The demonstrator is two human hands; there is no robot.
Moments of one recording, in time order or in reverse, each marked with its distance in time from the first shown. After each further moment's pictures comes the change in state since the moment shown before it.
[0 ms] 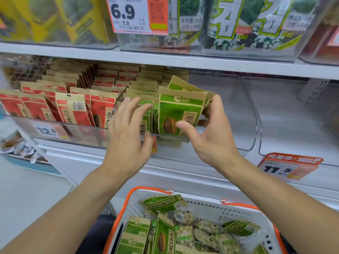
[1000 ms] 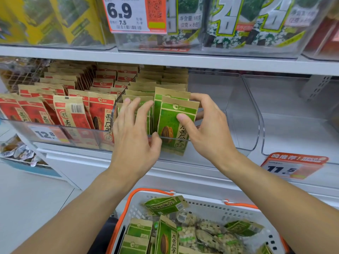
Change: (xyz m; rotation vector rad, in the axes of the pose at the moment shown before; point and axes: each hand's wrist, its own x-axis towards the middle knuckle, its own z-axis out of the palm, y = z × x) left_hand 0.003 0.010 0.009 0.023 0.007 -0.064; right_hand 0.013 0.005 0.007 -0.277 0.019 0.082
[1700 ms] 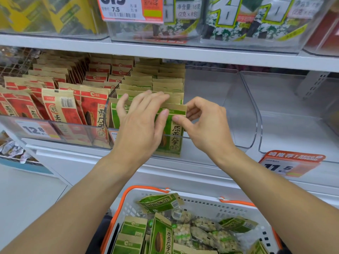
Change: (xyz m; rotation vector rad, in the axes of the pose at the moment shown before) left_hand 0.023 0.011 0.010 0.019 0.032 0.195; right_hand 0.007 0.006 0.001 0.001 -0.022 0.057
